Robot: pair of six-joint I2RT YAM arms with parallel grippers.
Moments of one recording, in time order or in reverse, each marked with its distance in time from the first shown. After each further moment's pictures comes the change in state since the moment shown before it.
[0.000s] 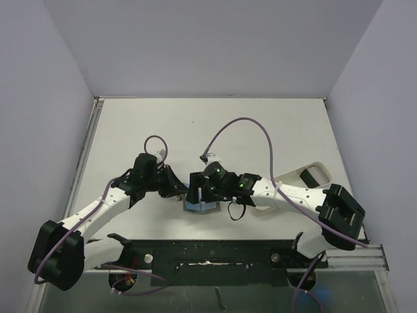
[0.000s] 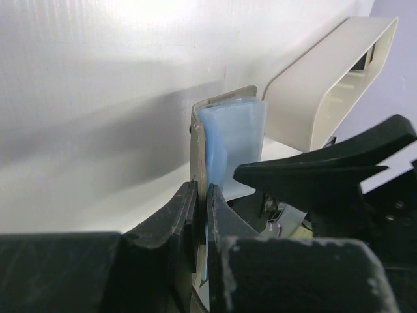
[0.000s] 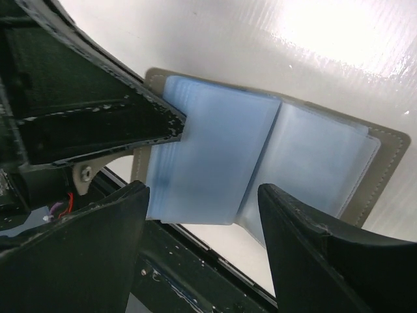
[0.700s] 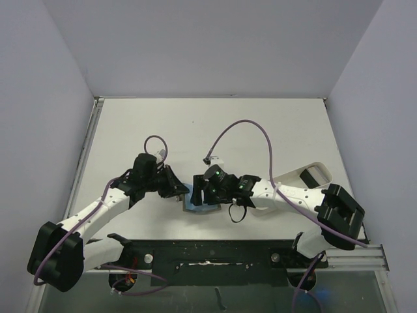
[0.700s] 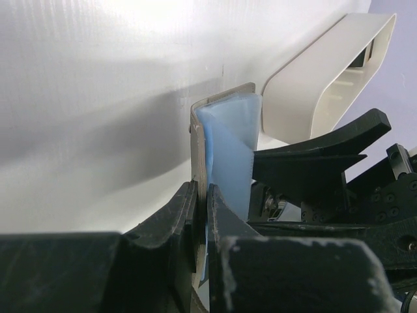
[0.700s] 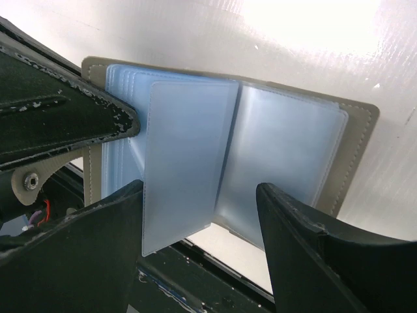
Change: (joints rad) left arm 0.000 -0.020 0.000 0.002 0.011 0.002; right arm 0.003 0.015 -0.022 -0.047 0.048 0.037
